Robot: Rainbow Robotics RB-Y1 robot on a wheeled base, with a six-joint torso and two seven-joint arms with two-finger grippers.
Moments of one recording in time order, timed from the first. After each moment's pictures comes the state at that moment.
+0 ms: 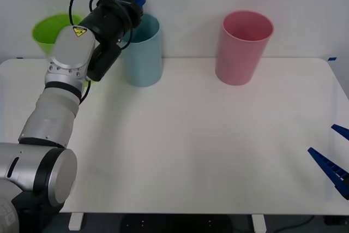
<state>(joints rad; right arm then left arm) 0.35 -0.40 -0.52 -1.66 0.96 -1.22 0.00 -0.91 0.17 0.17 -0.93 -1.79 -0.30 0.33</state>
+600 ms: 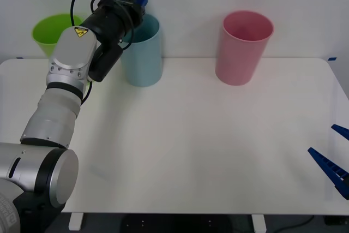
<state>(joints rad) 0.35 -0.40 -0.52 -1.66 0.96 -1.22 0.00 -0.91 0.16 0.17 -0.93 -1.77 -0.29 0.33</state>
